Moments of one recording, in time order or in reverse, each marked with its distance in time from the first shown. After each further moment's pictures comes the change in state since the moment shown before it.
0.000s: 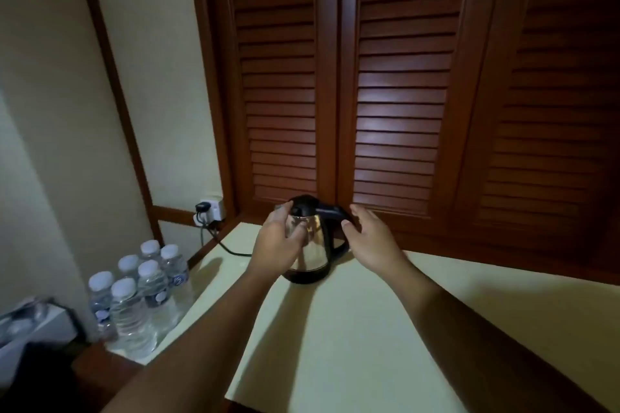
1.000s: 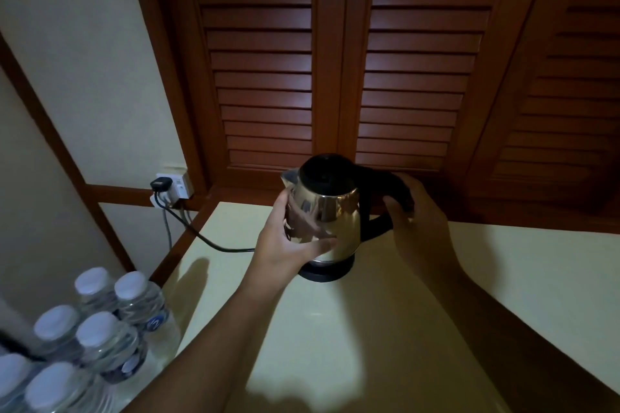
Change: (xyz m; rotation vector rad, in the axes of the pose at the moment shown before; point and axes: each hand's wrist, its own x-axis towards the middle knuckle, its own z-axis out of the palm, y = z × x) left_hand 0.060 -0.110 0.011 -0.422 -0.307 -0.046; right_hand 0.038 0.031 0.062 -0.009 0.359 0.000
